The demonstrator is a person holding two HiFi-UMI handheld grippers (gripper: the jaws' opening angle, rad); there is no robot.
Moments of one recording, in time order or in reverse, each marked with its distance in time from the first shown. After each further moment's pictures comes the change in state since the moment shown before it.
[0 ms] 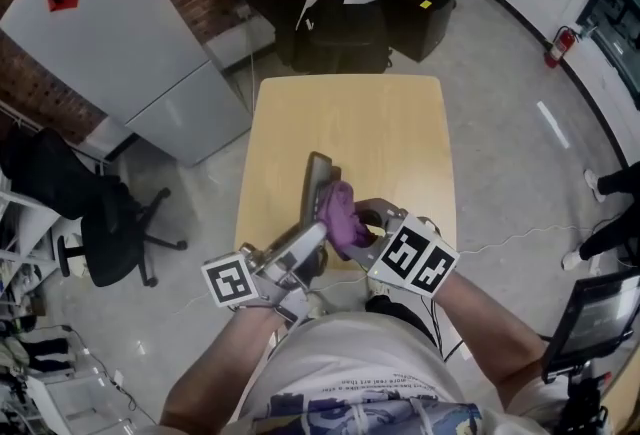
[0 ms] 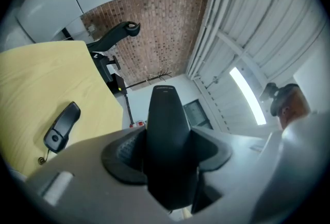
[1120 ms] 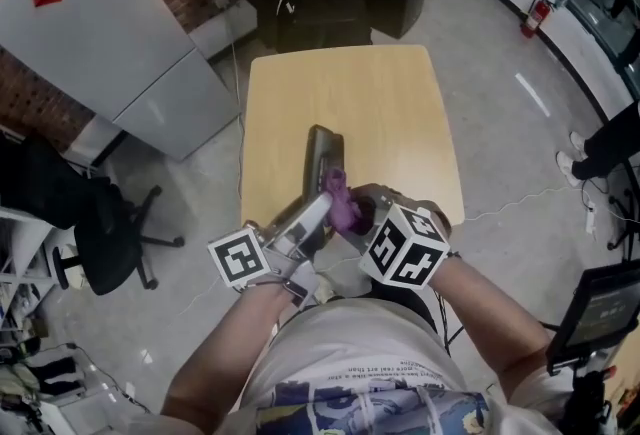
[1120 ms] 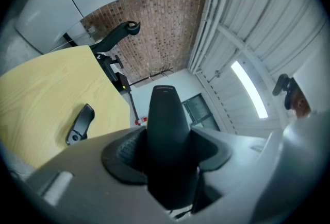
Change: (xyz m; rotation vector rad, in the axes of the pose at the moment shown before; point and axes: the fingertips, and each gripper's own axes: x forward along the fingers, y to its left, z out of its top) left arm -0.032 0.017 -0.004 0.016 0.064 0.059; right arm 0.027 0.042 -0.016 -0.126 0.254 -0.134
